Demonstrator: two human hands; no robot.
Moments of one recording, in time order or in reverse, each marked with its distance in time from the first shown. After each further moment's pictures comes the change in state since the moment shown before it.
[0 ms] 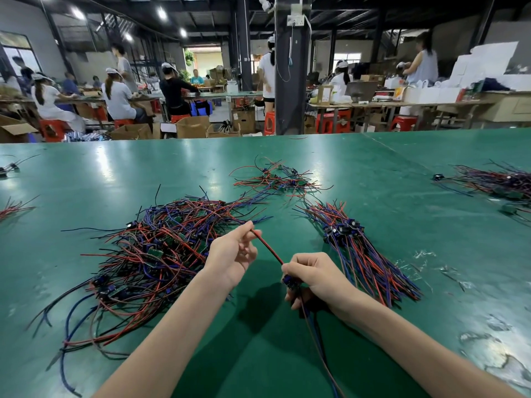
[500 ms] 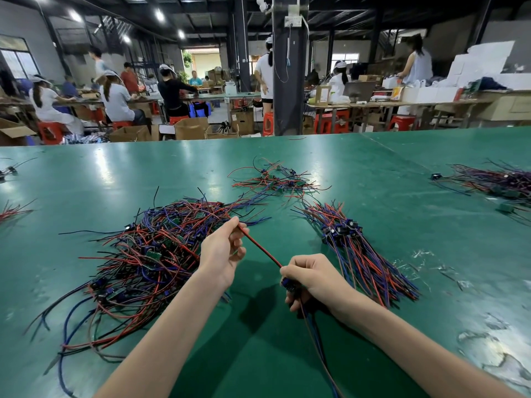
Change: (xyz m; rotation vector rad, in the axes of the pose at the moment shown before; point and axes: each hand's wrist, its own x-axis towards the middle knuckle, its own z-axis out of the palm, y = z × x) left_hand 0.008 0.003 -0.006 0.094 0.048 0.135; right_hand 0.001 0.002 -0.001 -0.021 -0.008 0.027
